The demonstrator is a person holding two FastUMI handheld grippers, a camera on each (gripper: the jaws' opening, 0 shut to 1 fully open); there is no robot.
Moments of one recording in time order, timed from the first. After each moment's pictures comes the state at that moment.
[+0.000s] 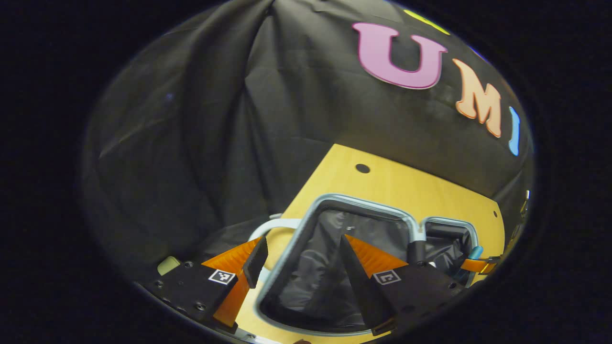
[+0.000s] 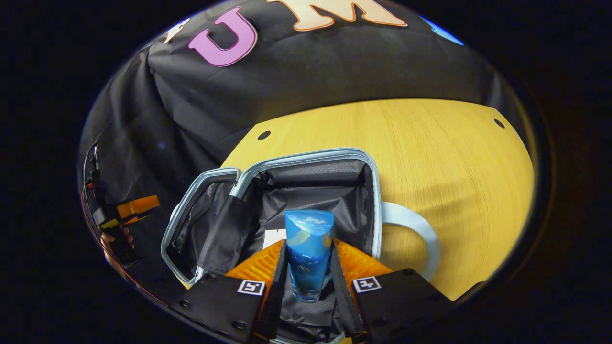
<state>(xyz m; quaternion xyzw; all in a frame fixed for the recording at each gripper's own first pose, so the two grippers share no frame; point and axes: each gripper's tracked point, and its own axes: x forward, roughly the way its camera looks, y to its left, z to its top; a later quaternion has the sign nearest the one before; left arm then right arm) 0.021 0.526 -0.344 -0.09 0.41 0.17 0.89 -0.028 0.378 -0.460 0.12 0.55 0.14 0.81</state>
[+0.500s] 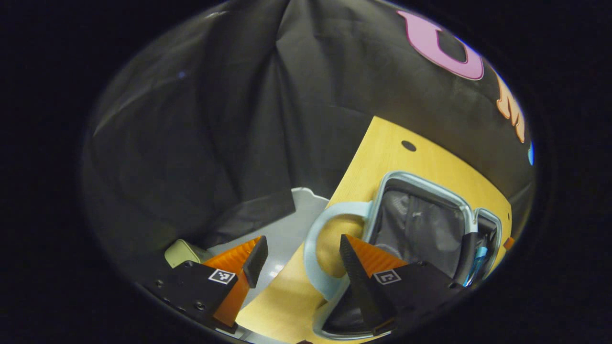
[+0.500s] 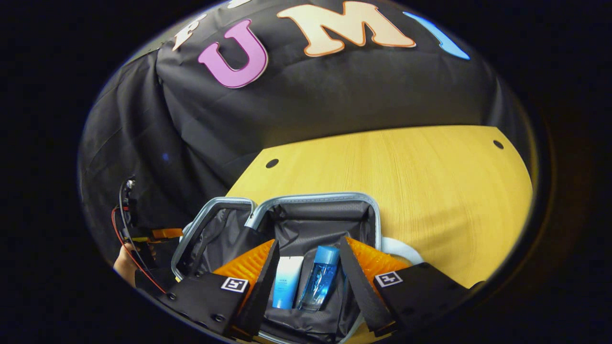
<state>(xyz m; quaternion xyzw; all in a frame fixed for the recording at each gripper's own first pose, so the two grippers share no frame) -0.004 0.587 -0.430 -0.12 0.50 0.20 0.83 0.013 0.388 -0.401 0.12 0.47 0.15 0.86</state>
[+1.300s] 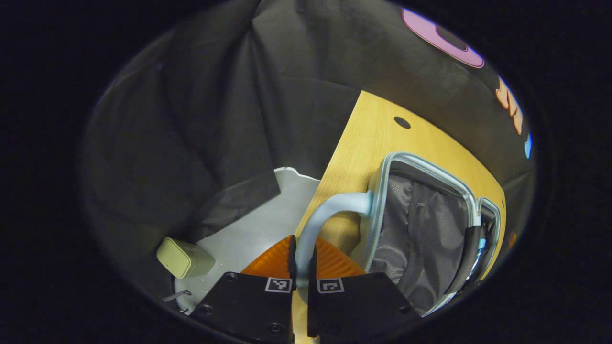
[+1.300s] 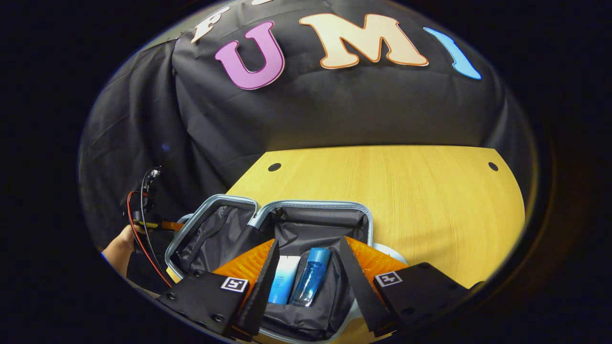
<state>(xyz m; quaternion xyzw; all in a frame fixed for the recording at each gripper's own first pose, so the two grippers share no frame) 0.017 0.575 -0.446 -0.14 0.54 0.14 0.82 0.001 0.381 -0.375 0.07 0.45 0.17 0.88</state>
